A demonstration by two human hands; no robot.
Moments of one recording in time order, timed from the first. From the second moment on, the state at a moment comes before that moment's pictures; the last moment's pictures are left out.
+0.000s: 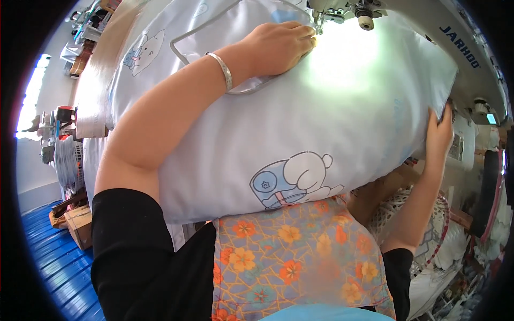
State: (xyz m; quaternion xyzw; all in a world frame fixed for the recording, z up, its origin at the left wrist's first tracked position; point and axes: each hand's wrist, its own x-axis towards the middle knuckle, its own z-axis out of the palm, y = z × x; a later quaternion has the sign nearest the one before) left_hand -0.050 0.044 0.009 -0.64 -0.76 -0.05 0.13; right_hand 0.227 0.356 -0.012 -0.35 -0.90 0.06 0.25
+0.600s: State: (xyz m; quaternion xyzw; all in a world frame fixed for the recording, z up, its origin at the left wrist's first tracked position) left_hand -0.048 0.046 0.001 -0.64 -0.74 -0.11 0.17; right_hand 0.341 0.207 -0.023 -0.45 -0.63 0.60 0.21
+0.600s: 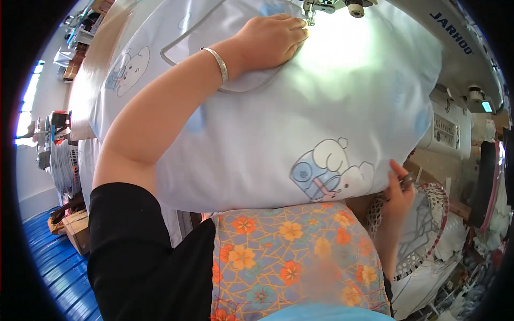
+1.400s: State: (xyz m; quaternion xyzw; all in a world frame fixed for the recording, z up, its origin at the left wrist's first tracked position) left_hand -0.033 0.048 -0.013 -0.59 -0.78 -0.18 0.15; right_hand 0.280 0.334 -0.011 -0.38 -0.80 0.41 0.21
